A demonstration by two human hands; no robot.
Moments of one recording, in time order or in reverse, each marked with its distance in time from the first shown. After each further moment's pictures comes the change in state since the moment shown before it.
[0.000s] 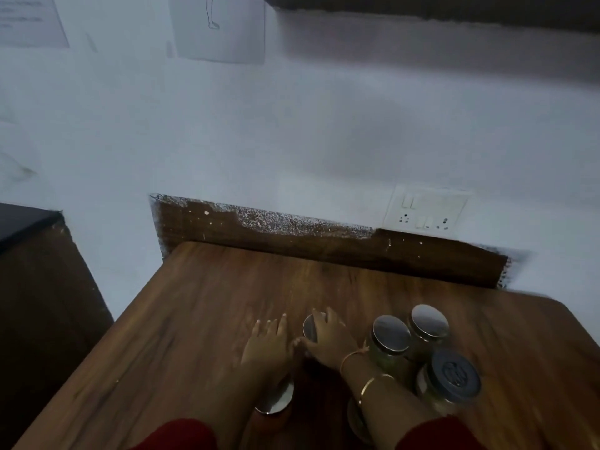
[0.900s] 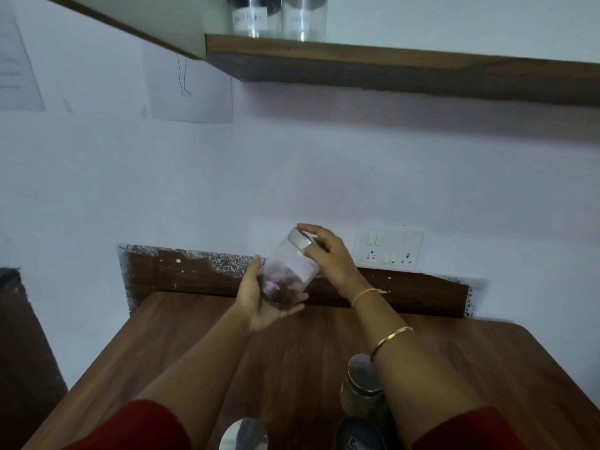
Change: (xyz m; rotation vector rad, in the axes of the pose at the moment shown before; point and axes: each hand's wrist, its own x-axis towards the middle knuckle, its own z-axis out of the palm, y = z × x) left_hand 0.057 0.035 -0.159 -2.145 -0.258 -0.164; right_hand 0.001 -0.033 -0.203 0.900 0.457 -0.371
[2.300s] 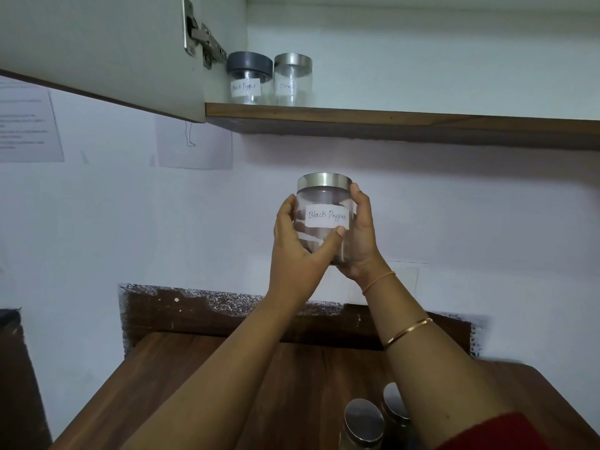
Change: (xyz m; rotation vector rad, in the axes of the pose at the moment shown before) left_hand -0.060 0.029 0.141 0.745 0.107 1.151; right_hand 0.021 -0.095 -0.050 0.808 -0.134 0.002
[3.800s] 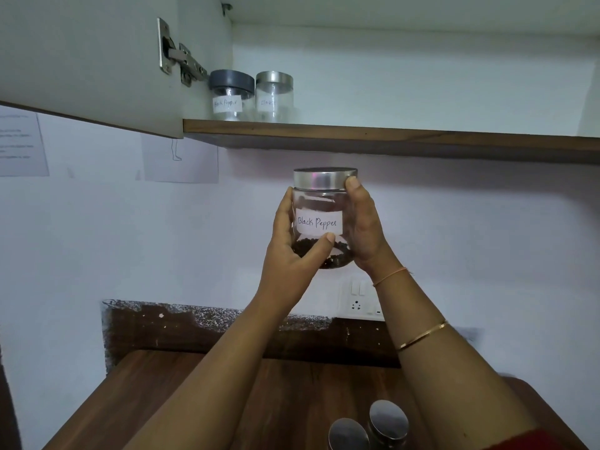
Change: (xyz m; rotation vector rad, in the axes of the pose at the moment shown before) left_hand 0.005 0.019 0.017 -0.153 -0.148 0.079; right_hand -0.009 -0.054 -0.004 -0.500 0.006 -0.362
